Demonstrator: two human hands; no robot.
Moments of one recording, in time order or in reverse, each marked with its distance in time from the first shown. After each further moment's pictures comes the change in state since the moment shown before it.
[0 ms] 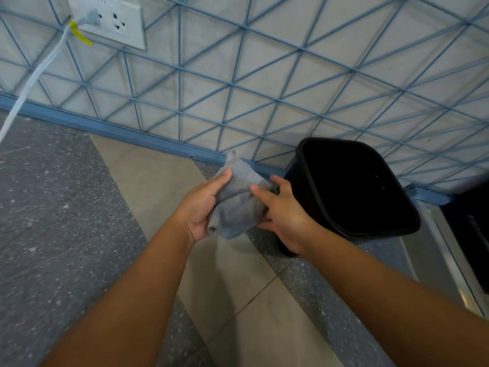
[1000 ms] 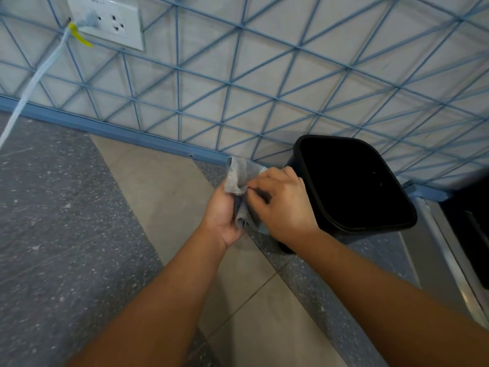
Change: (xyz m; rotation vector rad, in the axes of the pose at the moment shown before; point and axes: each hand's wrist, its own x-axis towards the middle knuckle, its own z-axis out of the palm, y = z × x) left_hand 0.010 -0.031 0.035 -0.187 -0.093 0.043; right_hand -0.013 -0.001 -0.009 -0.988 0.256 -0.969
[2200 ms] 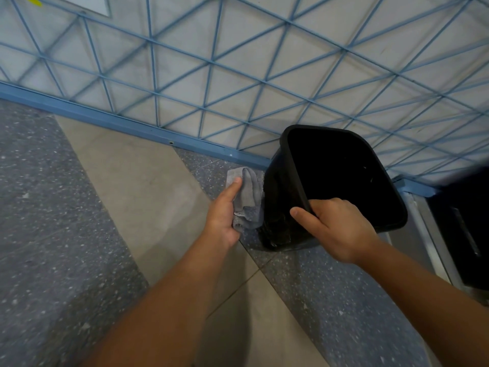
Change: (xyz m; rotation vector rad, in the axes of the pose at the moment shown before) left_hand 0.041 -0.052 -0.003 -0.130 0.258 -0.060; right_hand -0.036 0.076 -0.075 -0.151 -0.500 0.255
